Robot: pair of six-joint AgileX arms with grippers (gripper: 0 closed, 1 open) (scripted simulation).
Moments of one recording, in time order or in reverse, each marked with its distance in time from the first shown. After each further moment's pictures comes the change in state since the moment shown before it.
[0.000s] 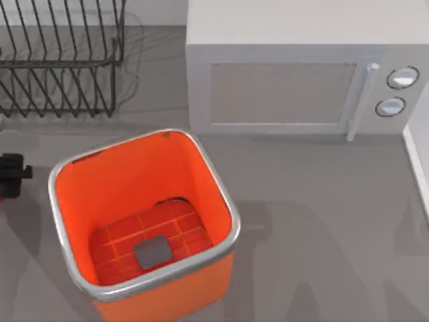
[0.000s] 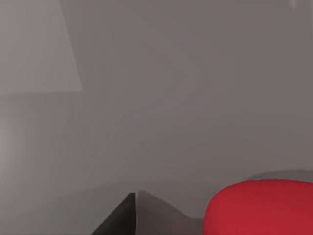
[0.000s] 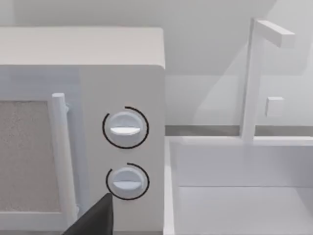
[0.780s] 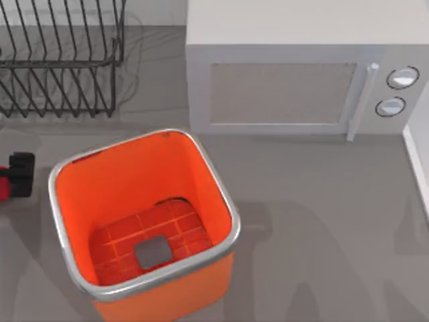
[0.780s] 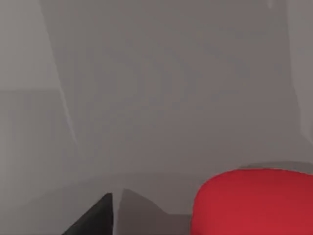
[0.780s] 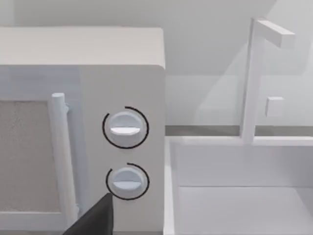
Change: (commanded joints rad) left arm 0.009 -0.040 0.002 -0.041 0.003 0.008; right arm 0.000 0.000 0.000 0.000 0.000 0.000
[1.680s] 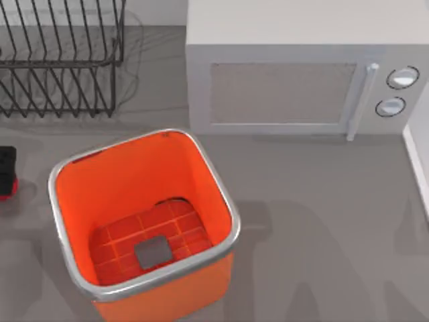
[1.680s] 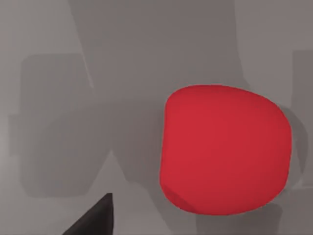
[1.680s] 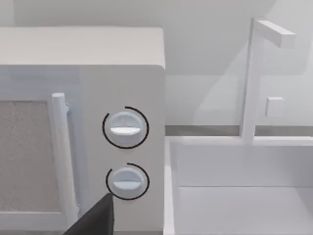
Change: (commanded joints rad) left arm 0.034 -0.252 -0.022 -0.214 0.008 0.026; right arm 0.000 0.000 0.000 0.000 0.000 0.000
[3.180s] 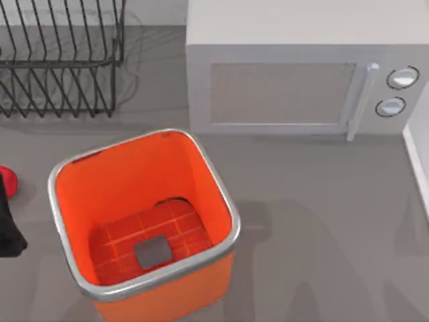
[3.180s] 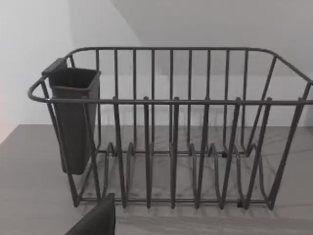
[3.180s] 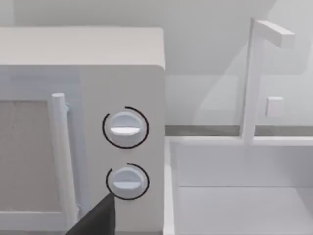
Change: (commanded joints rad) left arm -0.245 -1.550 -0.843 0.424 -0.218 -0.281; right arm 0.000 0.000 0.000 0.000 0.000 0.000
